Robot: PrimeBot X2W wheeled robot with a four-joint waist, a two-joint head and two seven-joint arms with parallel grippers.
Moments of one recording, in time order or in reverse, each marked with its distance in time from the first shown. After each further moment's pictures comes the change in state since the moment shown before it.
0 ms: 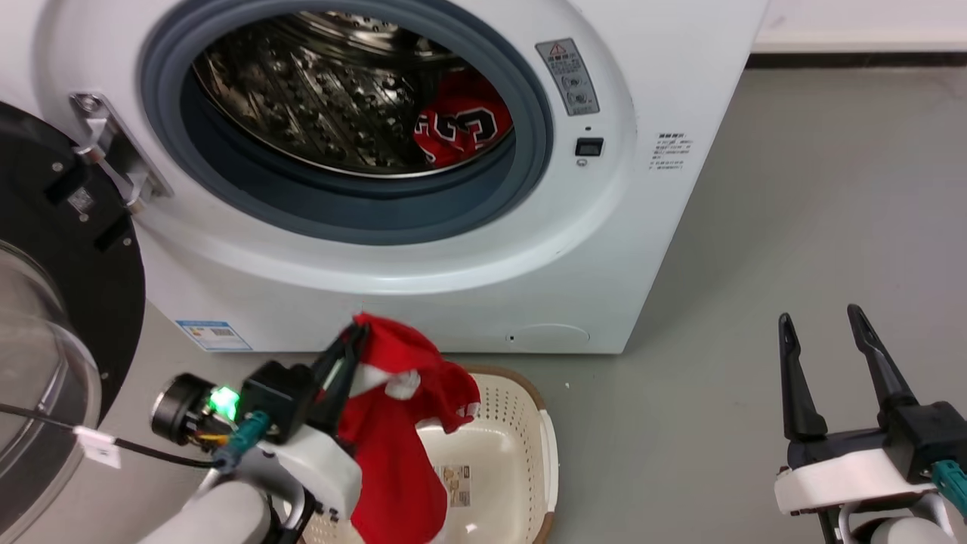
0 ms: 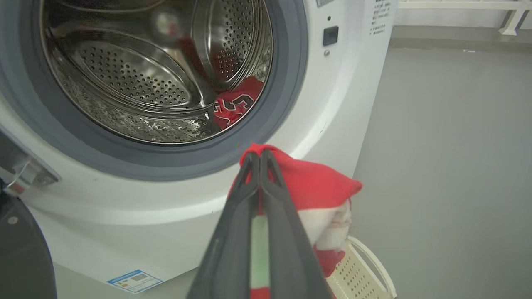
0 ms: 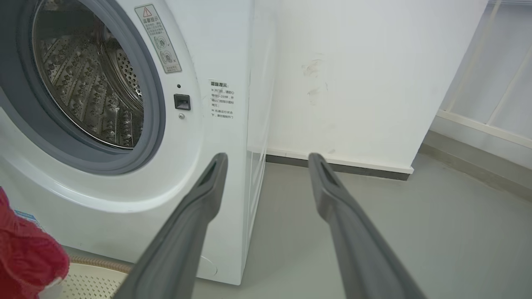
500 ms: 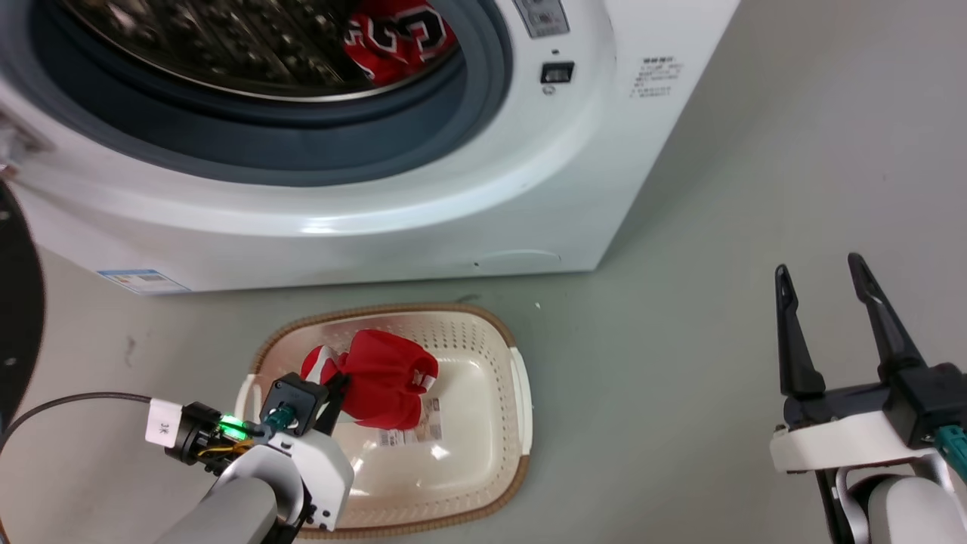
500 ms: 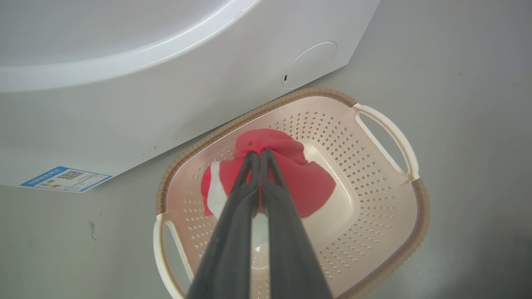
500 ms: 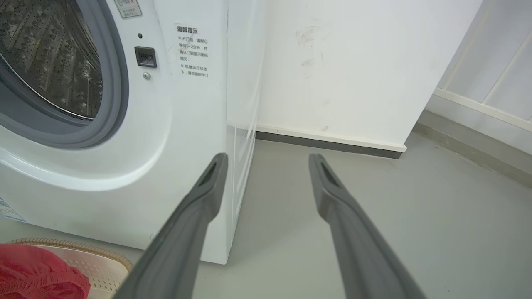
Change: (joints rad) left arm -0.084 -0.170 -0.077 0.561 0.003 -0.162 -0.034; right arm -0.081 0.000 0.021 -0.025 -0.023 0.000 0.000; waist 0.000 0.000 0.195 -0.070
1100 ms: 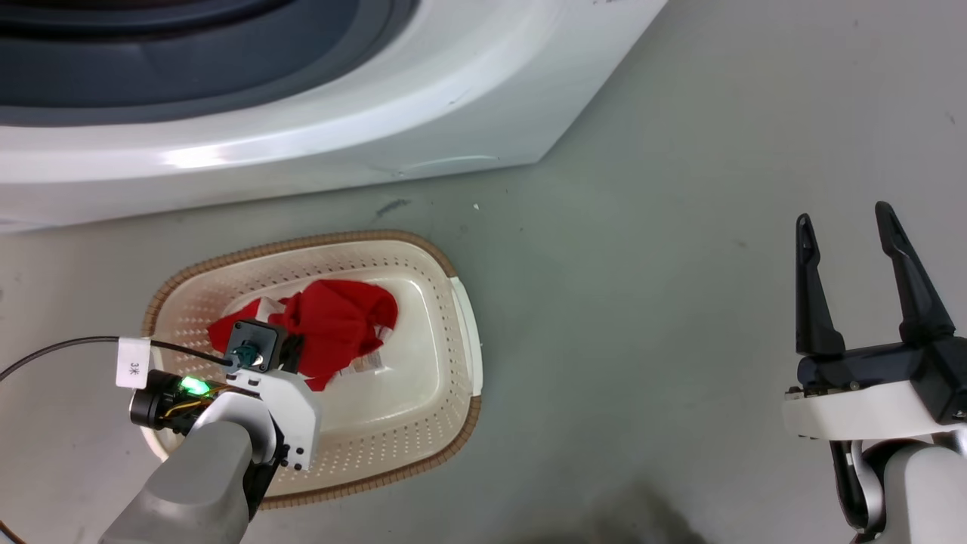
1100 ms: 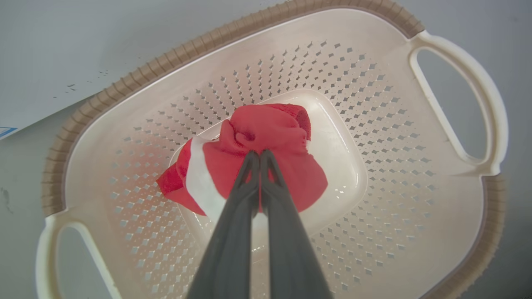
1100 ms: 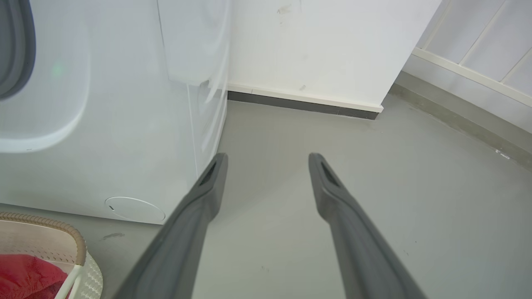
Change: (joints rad) left arm -0.188 -0.143 0.089 0.457 -0.017 -0.118 -0.023; right arm -0.069 0.000 -0.005 -0.061 0.011 0.000 0.000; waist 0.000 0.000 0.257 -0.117
